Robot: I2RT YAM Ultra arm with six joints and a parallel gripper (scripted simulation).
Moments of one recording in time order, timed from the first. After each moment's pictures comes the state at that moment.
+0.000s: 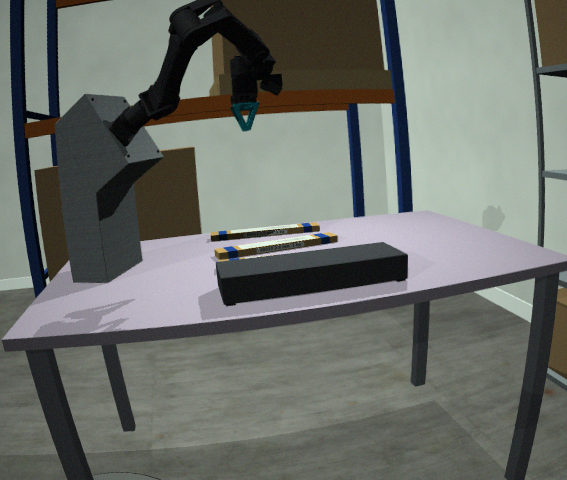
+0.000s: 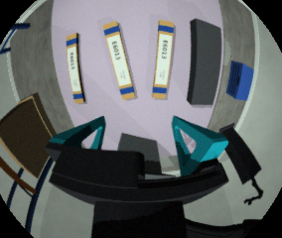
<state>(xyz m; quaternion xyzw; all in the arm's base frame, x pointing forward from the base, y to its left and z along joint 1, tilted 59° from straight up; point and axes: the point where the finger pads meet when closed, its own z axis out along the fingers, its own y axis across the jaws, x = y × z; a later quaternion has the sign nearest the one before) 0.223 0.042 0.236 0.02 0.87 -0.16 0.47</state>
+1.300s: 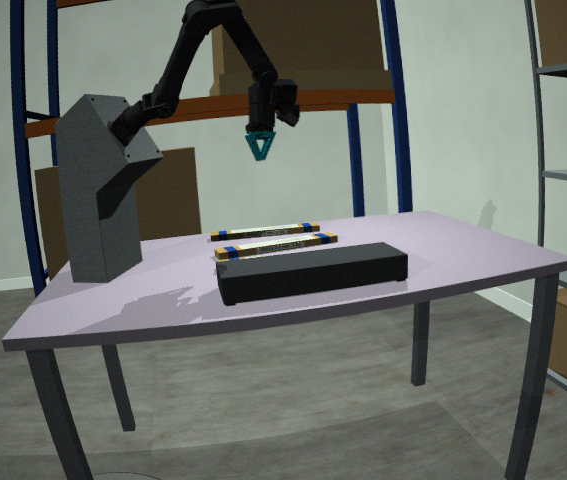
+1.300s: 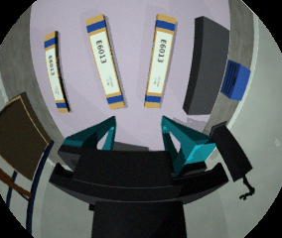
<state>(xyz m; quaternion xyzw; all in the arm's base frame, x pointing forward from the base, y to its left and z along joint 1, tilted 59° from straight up) 0.304 0.005 0.222 0.03 0.88 -0.21 0.43</state>
